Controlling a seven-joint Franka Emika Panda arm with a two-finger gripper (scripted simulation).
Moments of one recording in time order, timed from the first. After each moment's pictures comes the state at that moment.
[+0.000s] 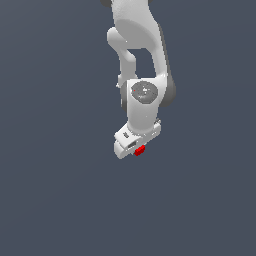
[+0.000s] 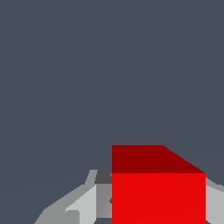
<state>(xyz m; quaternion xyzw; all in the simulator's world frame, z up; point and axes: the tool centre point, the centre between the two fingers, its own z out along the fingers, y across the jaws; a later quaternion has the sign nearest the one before) 0.029 0.041 0.125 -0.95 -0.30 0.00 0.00</state>
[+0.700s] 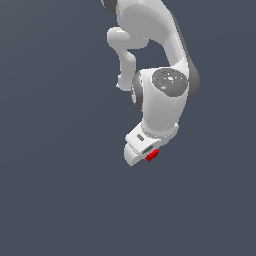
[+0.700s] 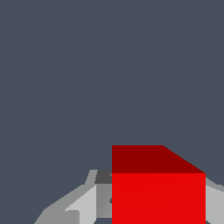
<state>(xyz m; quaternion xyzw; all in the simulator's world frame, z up) 0.079 0.079 0.184 -0.95 -0.30 0.00 0.00</state>
